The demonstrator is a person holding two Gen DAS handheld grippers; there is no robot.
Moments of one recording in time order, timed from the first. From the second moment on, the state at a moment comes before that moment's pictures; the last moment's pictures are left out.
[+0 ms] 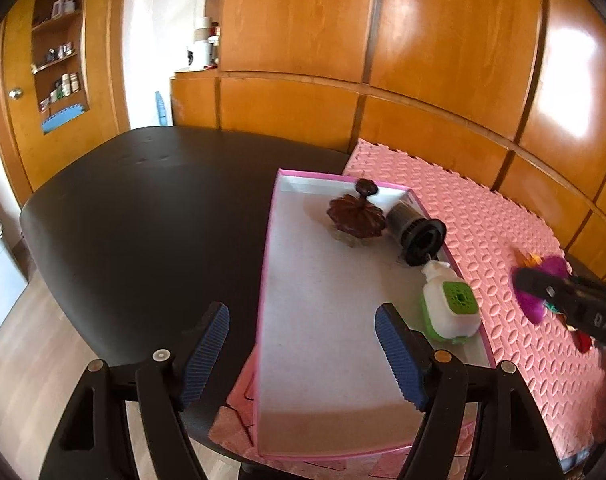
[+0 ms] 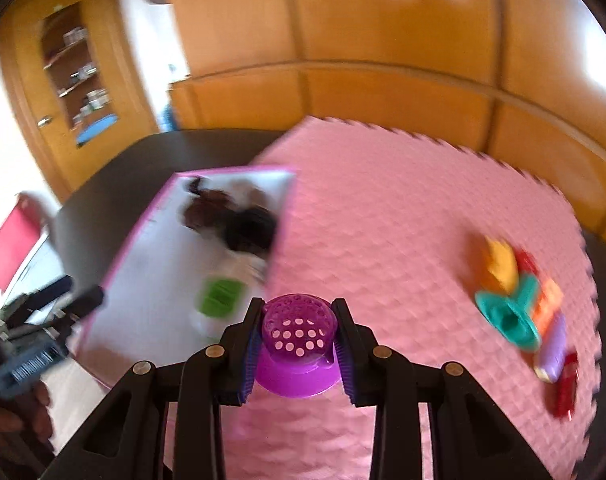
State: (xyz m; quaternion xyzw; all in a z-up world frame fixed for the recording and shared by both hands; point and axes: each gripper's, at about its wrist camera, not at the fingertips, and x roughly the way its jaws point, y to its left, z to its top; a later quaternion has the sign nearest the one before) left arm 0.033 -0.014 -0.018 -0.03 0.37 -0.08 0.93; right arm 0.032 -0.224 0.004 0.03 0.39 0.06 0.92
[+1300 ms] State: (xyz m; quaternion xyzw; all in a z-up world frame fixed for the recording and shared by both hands) left arm 0.034 0.004 -0.022 -0.04 0.38 -0.06 0.92; right arm 0.076 -0.165 0.003 -0.01 0.37 0.07 0.92
